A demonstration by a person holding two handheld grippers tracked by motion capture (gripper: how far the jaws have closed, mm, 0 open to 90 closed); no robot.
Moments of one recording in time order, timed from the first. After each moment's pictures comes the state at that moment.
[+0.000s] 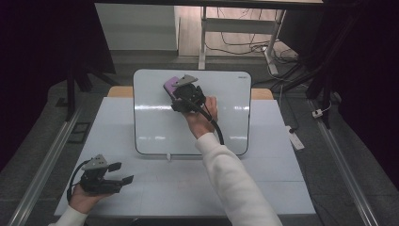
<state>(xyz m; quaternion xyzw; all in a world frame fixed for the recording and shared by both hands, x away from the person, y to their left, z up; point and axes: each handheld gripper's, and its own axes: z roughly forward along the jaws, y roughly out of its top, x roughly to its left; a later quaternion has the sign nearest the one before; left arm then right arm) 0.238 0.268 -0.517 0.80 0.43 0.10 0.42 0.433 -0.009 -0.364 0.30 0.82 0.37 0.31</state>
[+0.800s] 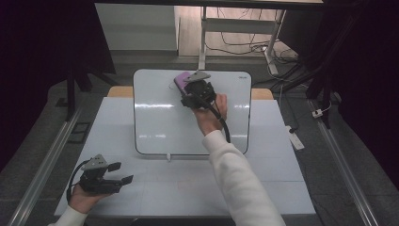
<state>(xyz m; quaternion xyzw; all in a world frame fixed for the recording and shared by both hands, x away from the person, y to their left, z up) 0.238 0.269 -0.517 0.80 0.43 0.10 0.42 0.441 -0.039 -0.352 0.33 0.80 0.38 0.33</state>
